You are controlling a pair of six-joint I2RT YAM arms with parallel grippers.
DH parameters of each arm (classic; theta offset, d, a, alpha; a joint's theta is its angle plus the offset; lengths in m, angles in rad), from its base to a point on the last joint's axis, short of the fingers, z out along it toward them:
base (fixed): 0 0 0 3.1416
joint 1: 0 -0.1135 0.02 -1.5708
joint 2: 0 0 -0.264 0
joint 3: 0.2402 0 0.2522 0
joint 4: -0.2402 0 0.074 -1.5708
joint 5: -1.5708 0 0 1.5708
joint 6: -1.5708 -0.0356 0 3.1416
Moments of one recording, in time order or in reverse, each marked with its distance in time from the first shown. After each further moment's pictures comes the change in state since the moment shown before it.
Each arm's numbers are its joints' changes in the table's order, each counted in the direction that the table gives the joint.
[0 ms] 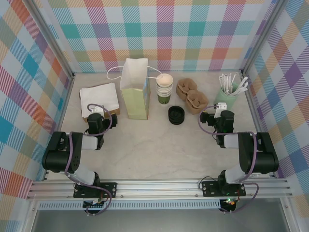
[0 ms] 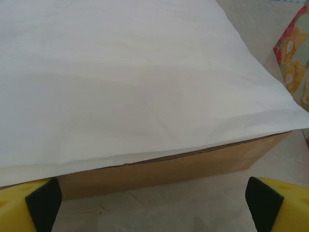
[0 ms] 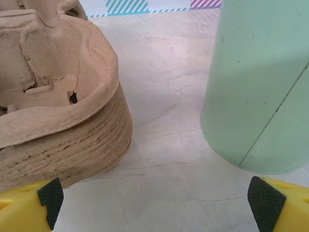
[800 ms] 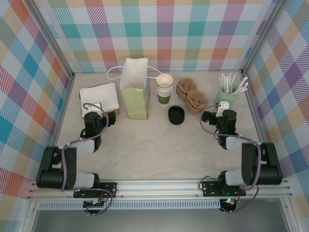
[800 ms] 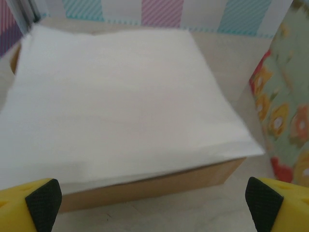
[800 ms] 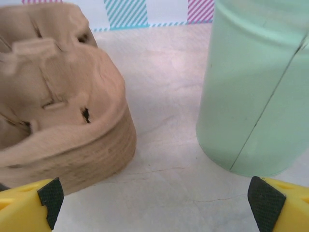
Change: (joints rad) left arm 0.001 0.253 0.005 -0.177 -0.013 0.009; right arm 0.000 0.181 0.006 -0.156 -0.003 -0.010
